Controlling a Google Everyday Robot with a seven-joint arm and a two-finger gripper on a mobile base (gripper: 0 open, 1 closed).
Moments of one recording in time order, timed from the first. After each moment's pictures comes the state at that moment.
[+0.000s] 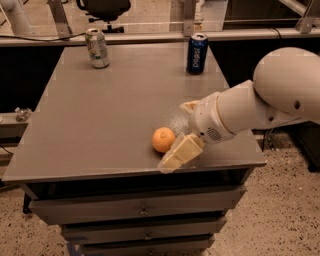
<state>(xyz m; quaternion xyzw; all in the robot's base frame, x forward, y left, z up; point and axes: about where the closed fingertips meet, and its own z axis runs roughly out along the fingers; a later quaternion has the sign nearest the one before) 0.470 -0.037 0.851 -0.55 0.74 0.20 0.33</state>
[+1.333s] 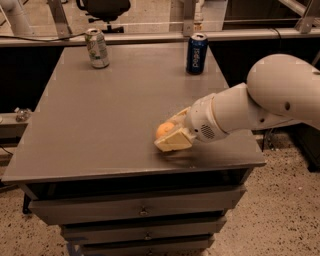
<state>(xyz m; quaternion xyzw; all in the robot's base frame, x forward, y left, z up) 0.486 -0.027 0.842 -0.51 0.76 0.23 0.34</state>
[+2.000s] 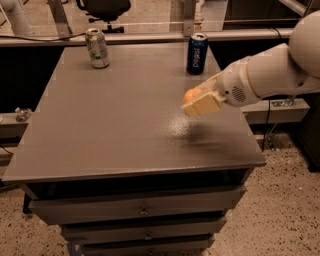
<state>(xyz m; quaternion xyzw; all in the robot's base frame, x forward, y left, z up) 0.542 -0.090 0.900 -0.46 0.78 0.18 0.38</state>
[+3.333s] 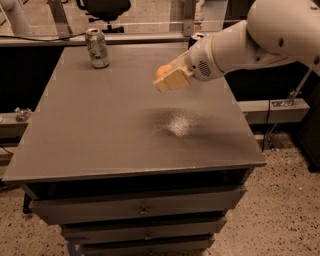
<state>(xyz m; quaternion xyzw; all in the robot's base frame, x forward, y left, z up) 0.605 -0.039 0.932 -0.48 0.75 0.19 0.42</state>
